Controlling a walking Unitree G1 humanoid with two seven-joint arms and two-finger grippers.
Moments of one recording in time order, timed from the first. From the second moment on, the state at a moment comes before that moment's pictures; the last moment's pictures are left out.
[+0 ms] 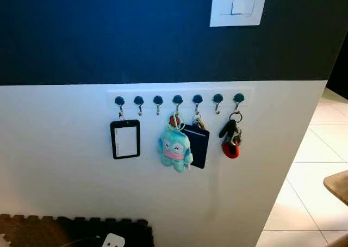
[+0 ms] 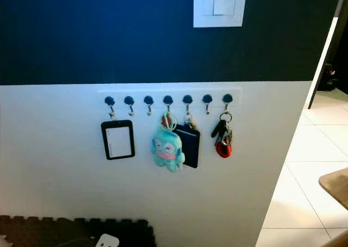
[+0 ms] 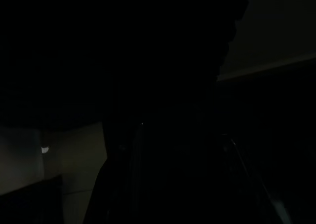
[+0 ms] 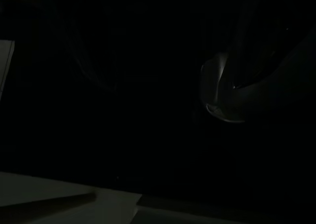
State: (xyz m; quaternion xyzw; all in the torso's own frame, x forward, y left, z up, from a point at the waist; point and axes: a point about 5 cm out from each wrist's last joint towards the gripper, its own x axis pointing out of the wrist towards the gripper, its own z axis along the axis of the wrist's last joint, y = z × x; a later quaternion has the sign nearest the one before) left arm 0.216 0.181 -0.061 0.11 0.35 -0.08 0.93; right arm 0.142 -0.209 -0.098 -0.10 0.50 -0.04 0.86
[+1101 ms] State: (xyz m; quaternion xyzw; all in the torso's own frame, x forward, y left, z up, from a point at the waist) left arm 0.210 0.189 -0.062 0.09 0.34 -0.03 0.94; right arm 0.130 -0.216 -0.100 -0.11 0.51 -0.05 0.85
